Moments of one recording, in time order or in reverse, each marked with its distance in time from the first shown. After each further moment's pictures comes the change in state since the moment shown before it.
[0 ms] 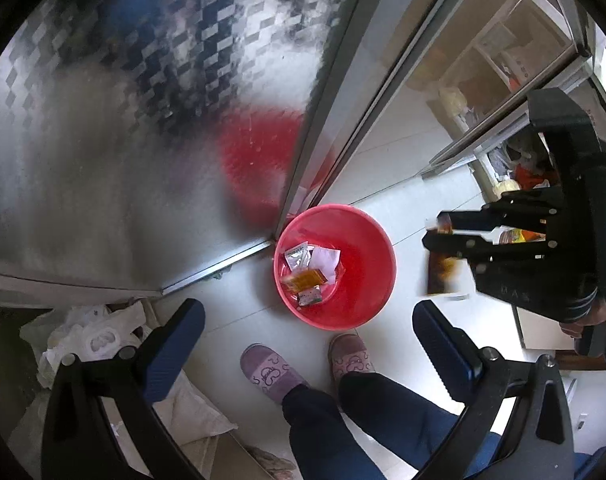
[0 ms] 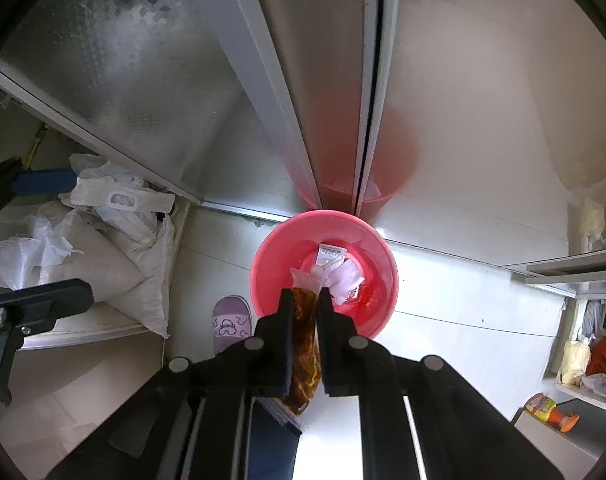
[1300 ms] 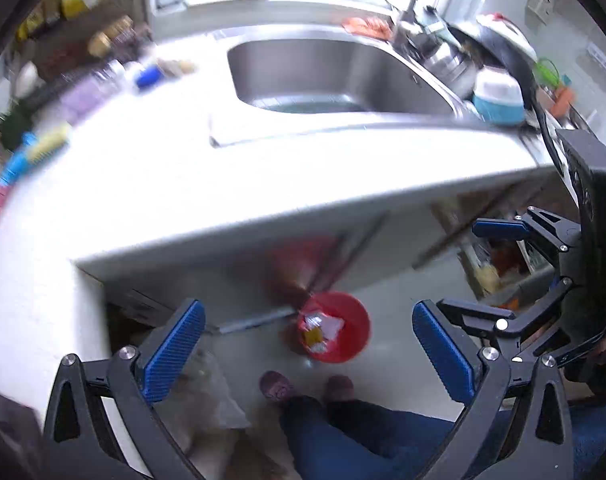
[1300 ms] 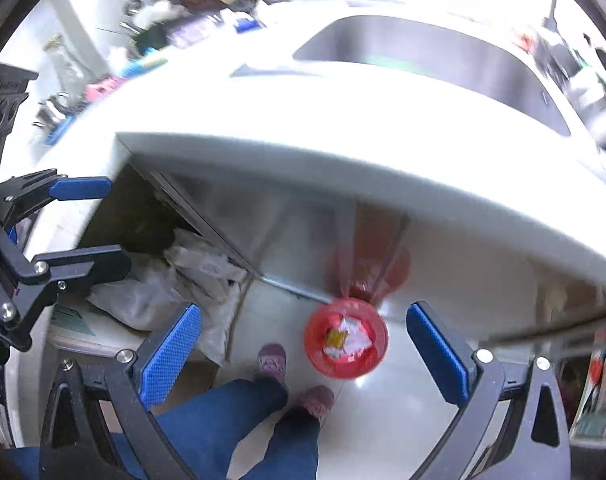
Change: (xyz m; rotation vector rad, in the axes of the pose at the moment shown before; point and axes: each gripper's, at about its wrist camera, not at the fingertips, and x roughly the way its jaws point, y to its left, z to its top) left arm -0.332 -0.017 0.030 -0.101 -0.279 0.117; right arm -0.284 0.075 0.034 -0.158 -0.291 0.074
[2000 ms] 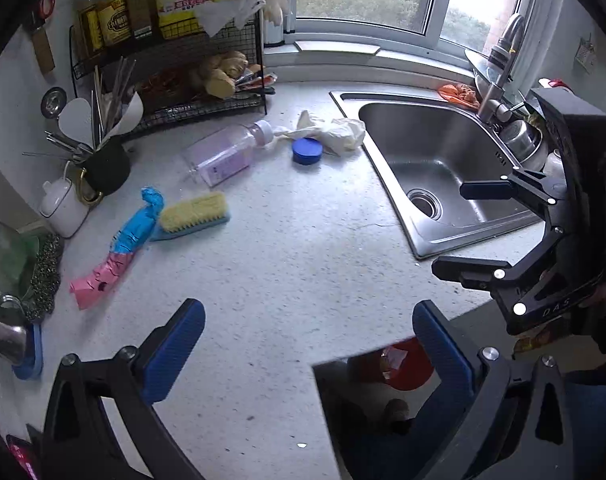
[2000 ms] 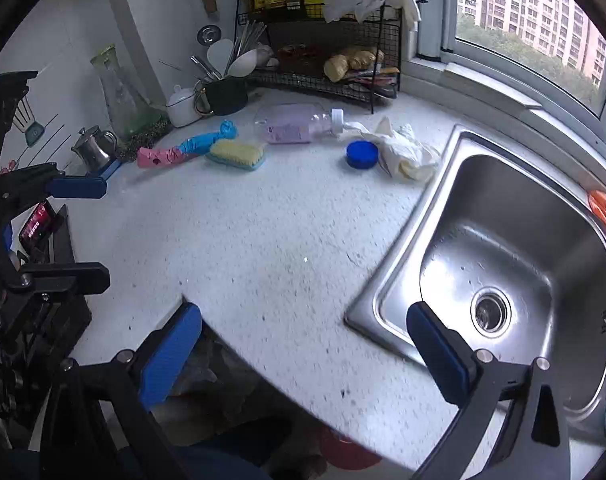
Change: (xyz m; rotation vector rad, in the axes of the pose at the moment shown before) left arm -0.077 0.204 0.082 -0.048 -0.049 0.115; right arm 0.030 0.095 0.200 -0.229 -0.087 0.107
